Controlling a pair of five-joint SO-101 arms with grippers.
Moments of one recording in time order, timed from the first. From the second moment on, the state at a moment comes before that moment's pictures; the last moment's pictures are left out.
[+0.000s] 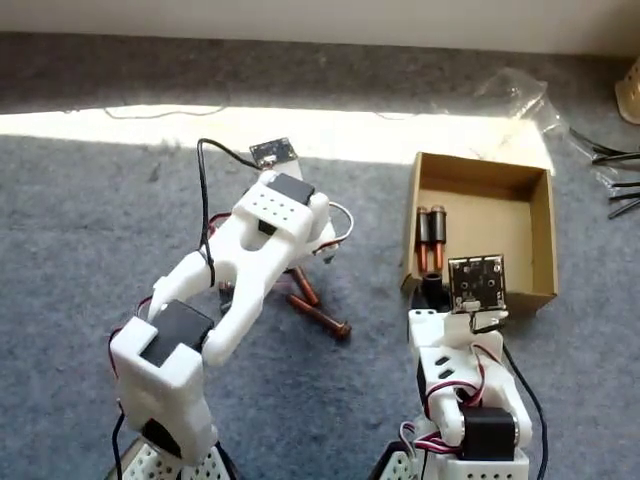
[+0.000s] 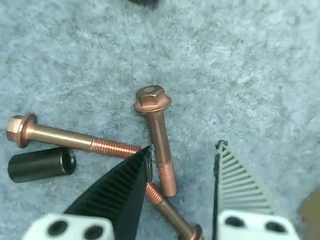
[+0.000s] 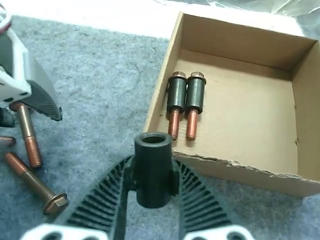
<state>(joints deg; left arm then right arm) 21.8 16.5 6.8 68.9 53.8 -4.5 -104.6 80.7 65.1 8.0</state>
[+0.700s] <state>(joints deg) 16.1 24.7 2.4 68.9 56.7 -4.5 -104.6 80.7 65.1 8.0</state>
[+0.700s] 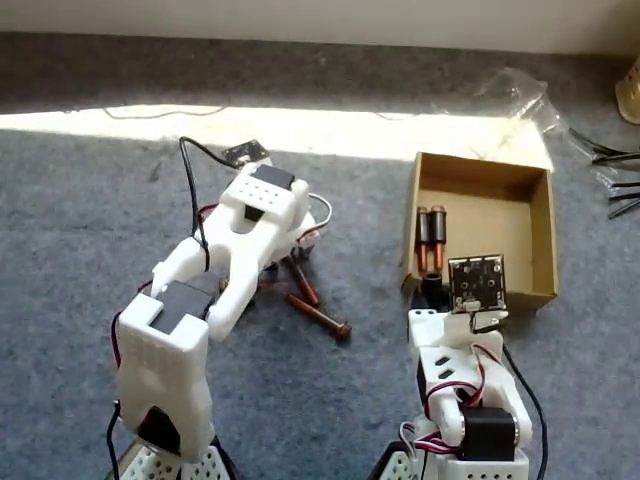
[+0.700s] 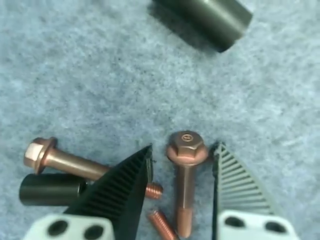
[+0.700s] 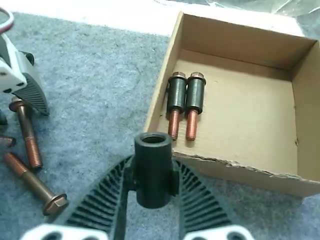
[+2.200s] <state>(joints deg) 17.3 25.0 2.1 61.5 13.9 -4.5 -104.6 80.7 65.1 8.0</state>
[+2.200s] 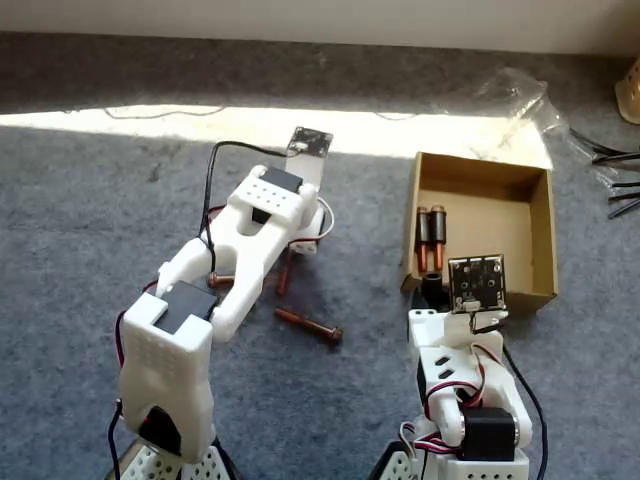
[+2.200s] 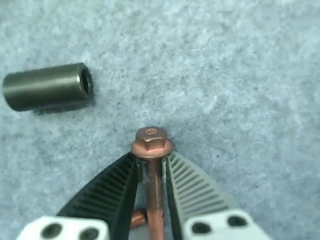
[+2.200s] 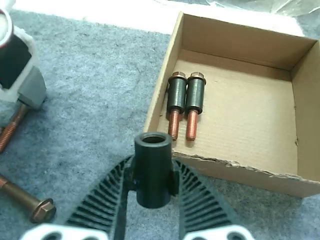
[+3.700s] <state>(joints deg) 14.2 -32.9 13.8 78.8 -5.7 -26.7 -104.5 87.5 50.9 1.3</state>
